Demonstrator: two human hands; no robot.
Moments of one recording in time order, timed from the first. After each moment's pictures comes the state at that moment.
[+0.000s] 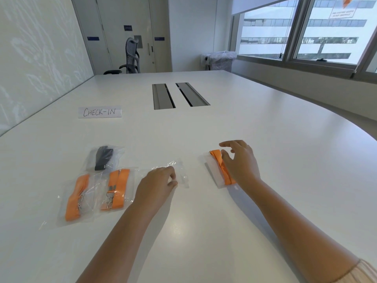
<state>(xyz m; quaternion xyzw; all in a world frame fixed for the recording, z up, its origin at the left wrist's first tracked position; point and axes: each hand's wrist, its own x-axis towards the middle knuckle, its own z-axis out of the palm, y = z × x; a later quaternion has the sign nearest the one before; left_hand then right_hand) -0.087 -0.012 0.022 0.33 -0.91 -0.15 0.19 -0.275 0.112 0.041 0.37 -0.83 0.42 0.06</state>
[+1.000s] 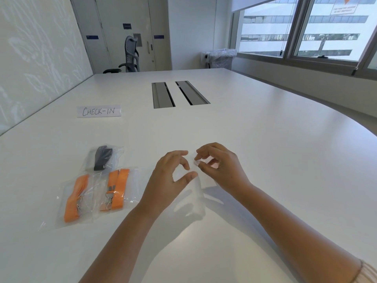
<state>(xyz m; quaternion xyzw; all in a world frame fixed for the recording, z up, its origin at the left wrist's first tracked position) -0.089 0.012 0.042 0.17 -0.87 -0.31 0.35 -0.235 0.110 0.049 0.56 -0.65 0.51 0.01</state>
